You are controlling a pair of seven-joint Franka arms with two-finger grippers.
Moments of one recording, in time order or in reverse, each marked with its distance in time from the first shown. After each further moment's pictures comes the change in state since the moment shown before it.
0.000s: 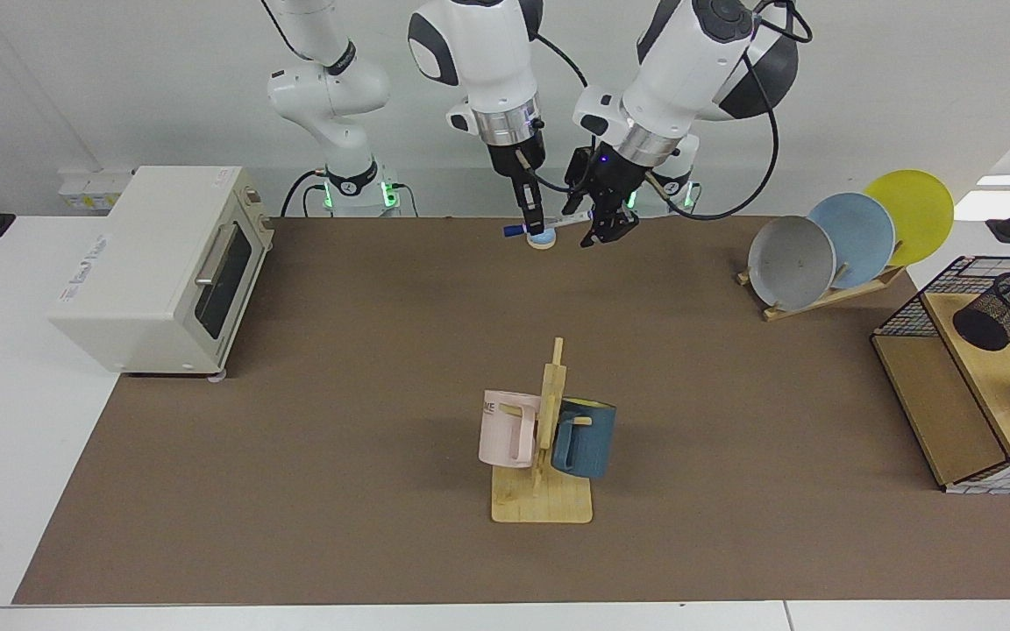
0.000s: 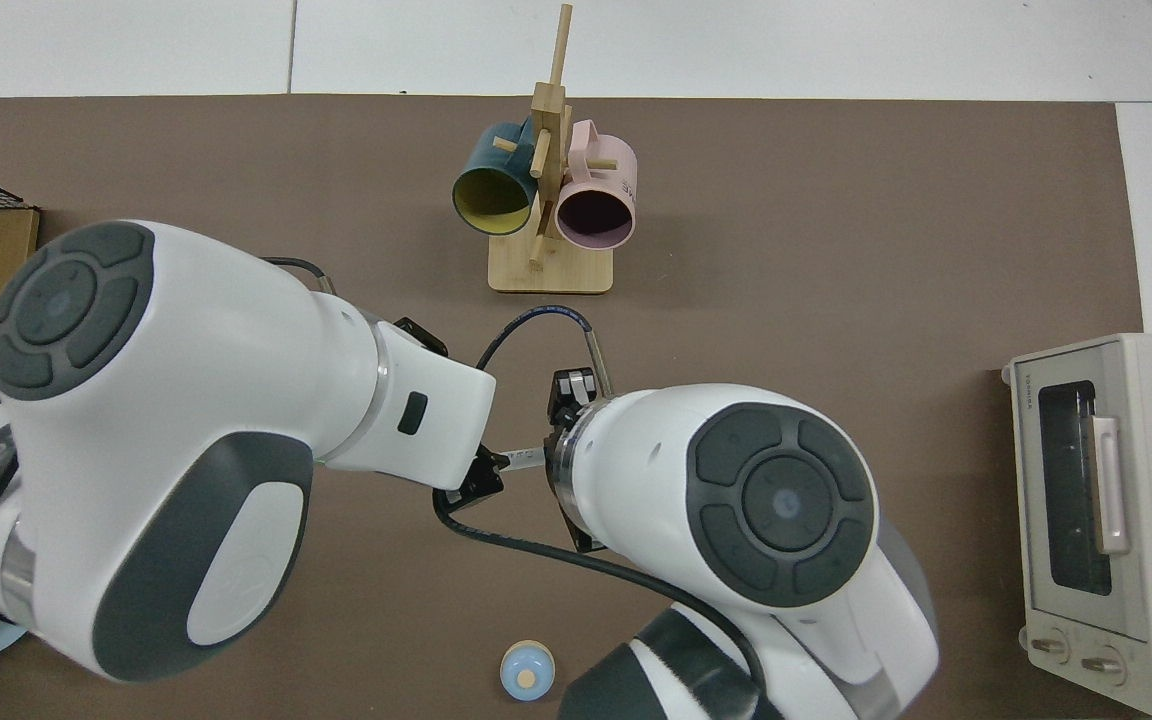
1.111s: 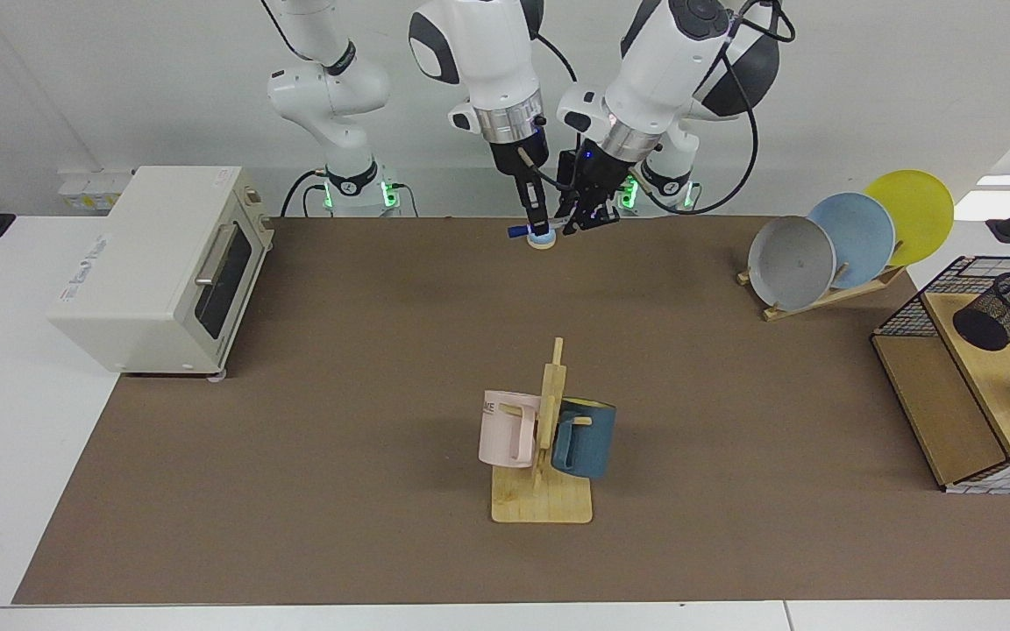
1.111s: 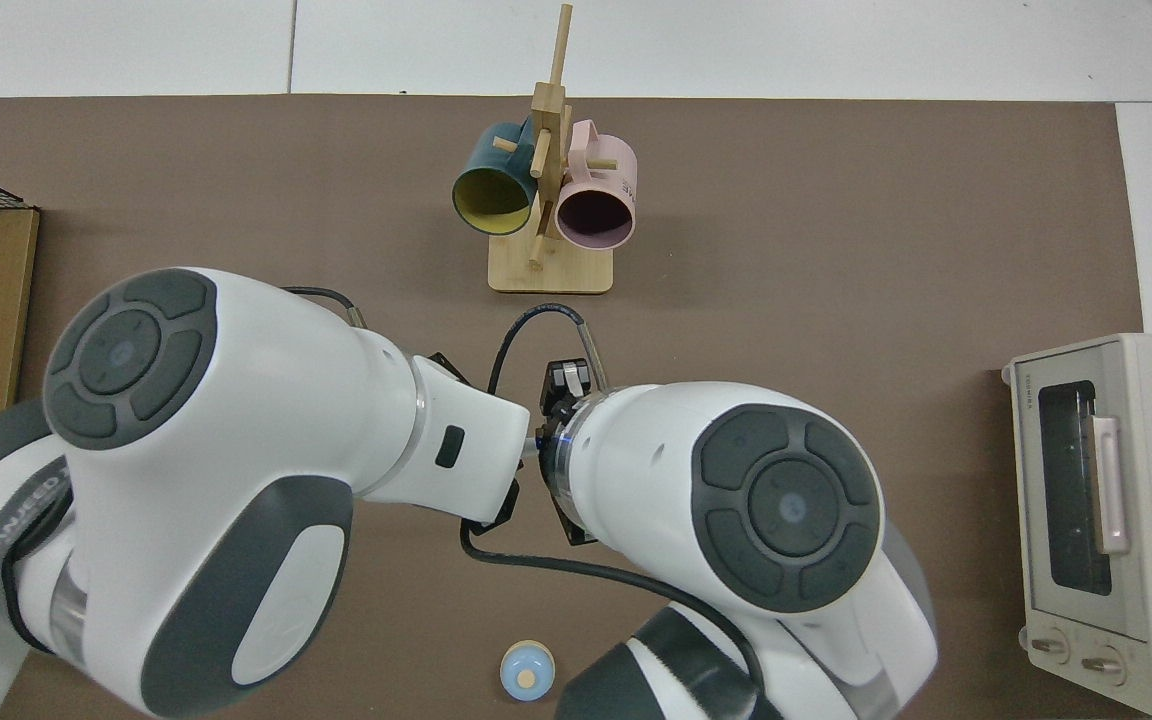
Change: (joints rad) left arm -0.003 -0.018 -0.035 -0.034 -0.001 0.019 -0.042; right arm 0.000 0.005 0.002 0.009 -0.001 0.031 0.004
